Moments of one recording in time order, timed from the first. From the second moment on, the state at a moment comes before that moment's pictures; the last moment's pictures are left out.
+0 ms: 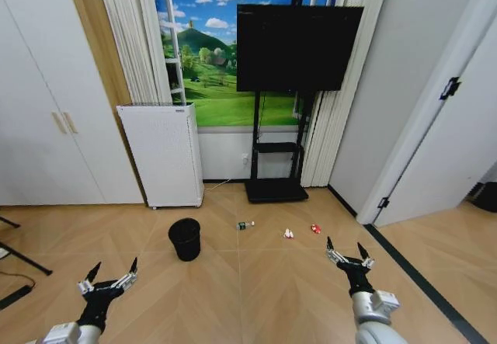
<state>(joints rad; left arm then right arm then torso) 1.80 -1.44 -0.95 -2.23 -0.29 0.08 0.05 -1.59 1.29 0.70 2.02 0.37 0.11 0.19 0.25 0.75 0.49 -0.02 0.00</state>
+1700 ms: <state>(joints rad) 1.78 -1.43 -0.98 -2.24 -0.35 0.00 0.02 -1.58 1.29 0.69 1.99 0.34 0.19 0.18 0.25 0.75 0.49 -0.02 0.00</state>
